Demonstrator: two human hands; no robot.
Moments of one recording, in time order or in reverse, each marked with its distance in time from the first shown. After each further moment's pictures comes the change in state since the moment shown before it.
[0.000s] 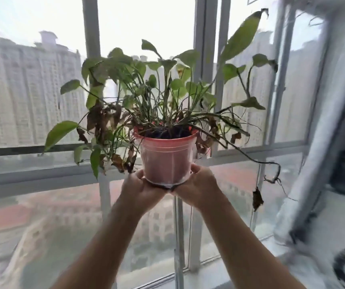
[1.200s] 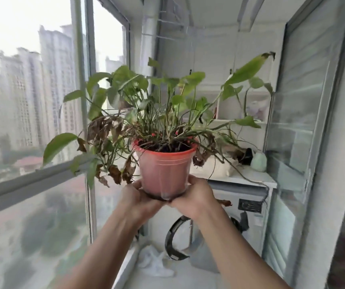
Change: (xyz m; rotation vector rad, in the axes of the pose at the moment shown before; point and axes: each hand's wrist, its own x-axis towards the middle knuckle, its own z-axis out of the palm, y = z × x) left_hand 0.290 -0.423 0.217 0.095 -0.446 -0.938; right_hand -0.155 -0.364 -0.269 0.108 0.595 -0.875
